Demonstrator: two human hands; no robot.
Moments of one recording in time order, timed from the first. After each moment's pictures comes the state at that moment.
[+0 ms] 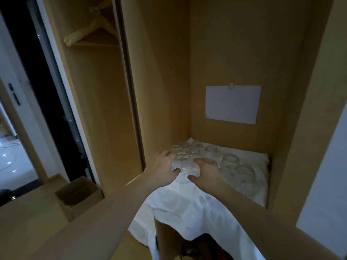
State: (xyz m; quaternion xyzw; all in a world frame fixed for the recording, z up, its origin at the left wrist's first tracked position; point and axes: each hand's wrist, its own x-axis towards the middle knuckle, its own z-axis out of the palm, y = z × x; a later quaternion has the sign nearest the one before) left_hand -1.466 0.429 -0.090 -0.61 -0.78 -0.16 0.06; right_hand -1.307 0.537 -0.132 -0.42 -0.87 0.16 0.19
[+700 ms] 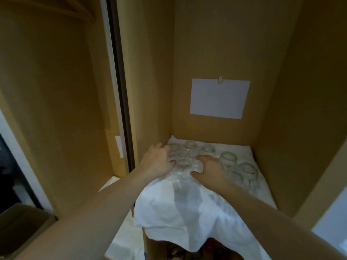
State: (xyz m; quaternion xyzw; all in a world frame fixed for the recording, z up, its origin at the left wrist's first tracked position) left_hand -1.617 0.538 -0.105 -0.70 -0.69 -0.18 -0.03; right_hand -1.406 0.569 -0.135 -0.57 -0.79 0.12 0.19
